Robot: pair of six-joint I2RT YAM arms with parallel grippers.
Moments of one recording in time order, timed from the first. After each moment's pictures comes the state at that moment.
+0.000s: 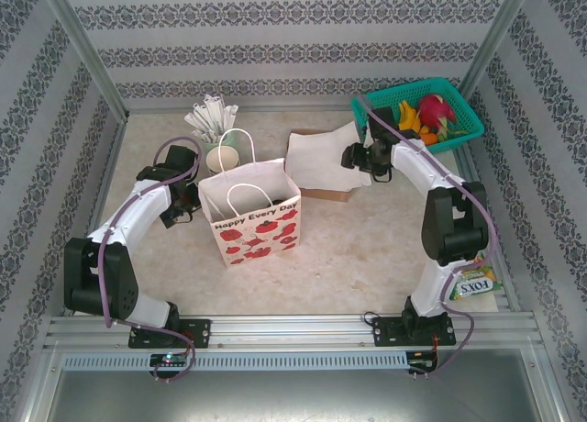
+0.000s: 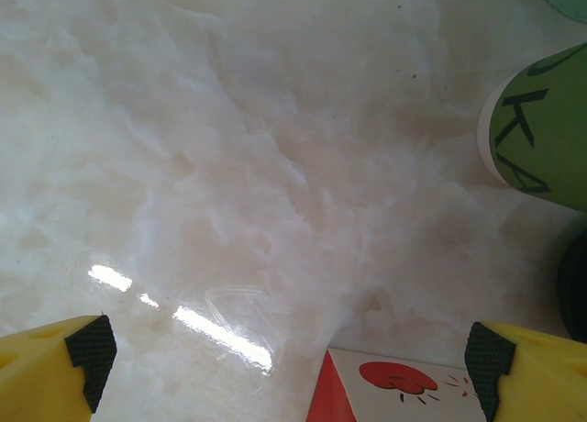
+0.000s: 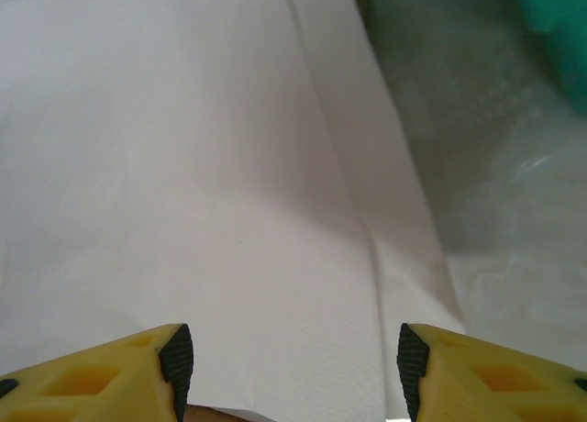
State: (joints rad) left arm -0.10 1.46 1.07 -0.88 -0.08 -0.74; right arm 0.17 1.86 1.46 -0.69 -0.18 0.39
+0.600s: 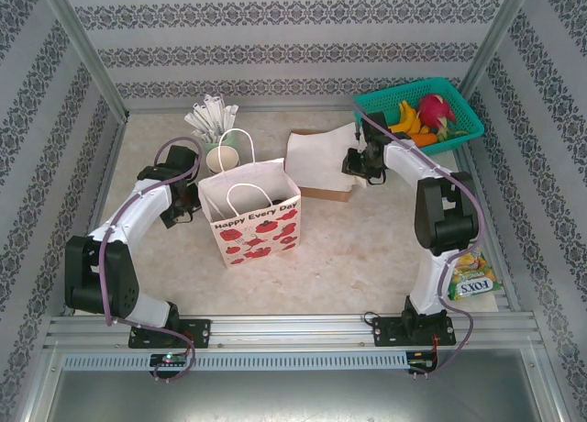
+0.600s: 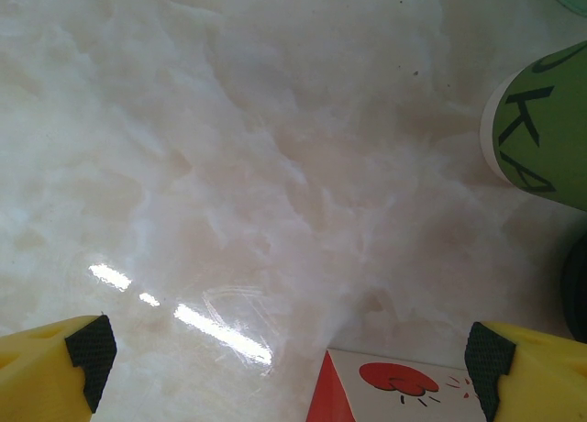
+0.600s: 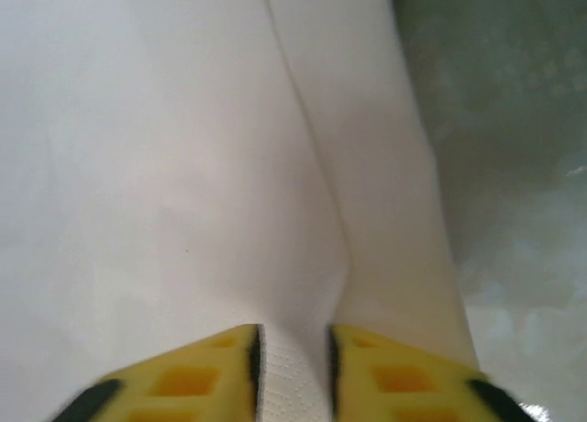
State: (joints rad) left arm -0.10 1.46 1.07 -0.88 -0.08 -0.74; right arm 0.18 1.94 1.46 -0.65 -0.22 0.38
